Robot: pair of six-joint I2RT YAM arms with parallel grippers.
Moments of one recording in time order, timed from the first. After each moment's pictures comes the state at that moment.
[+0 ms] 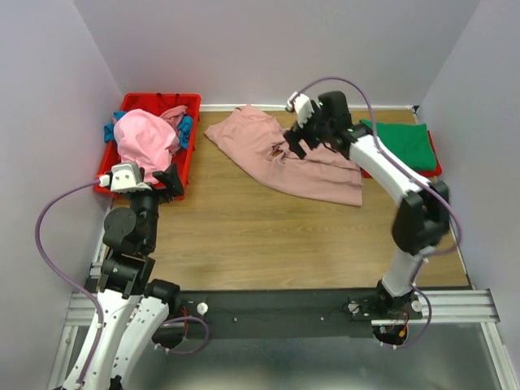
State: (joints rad) left arm -0.27 0.46 0.69 -0.08 -0.32 -0.19; right arm 0.41 1.92 1.69 -0.39 -0.25 -0.43
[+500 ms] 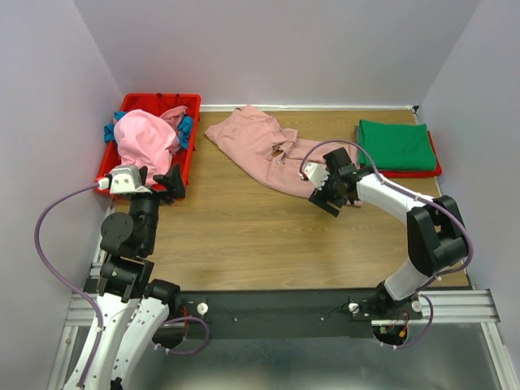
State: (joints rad) left arm -0.27 0.43 0.68 -0.05 -0.25 -0.19; right arm 0.41 1.61 1.02 -0.51 0.02 -0.67
